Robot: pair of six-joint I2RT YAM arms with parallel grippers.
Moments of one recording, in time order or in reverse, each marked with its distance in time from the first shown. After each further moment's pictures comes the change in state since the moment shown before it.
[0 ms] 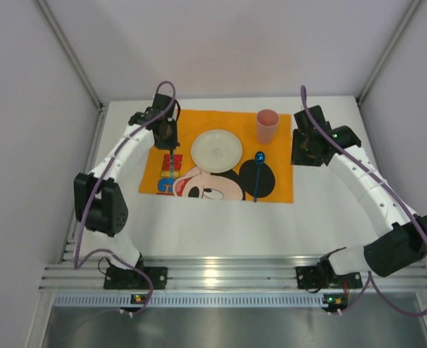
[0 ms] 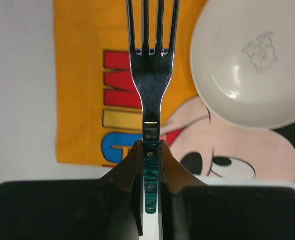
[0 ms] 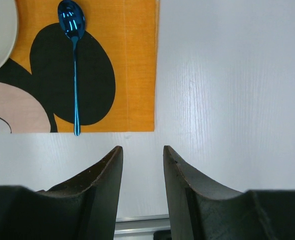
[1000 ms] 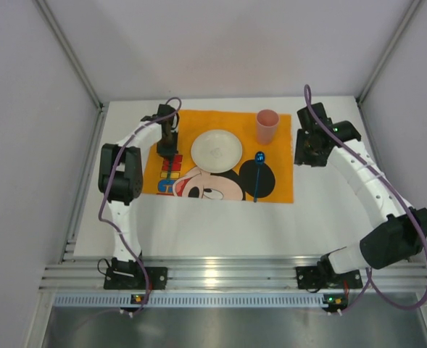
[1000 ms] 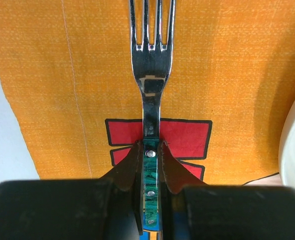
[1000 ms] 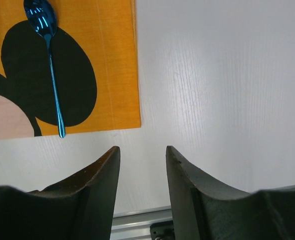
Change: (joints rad) left arm 0.158 0.473 0.166 0.103 0.102 0.195; right arm -0.060 0.039 0.016 -0.064 0.006 0.011
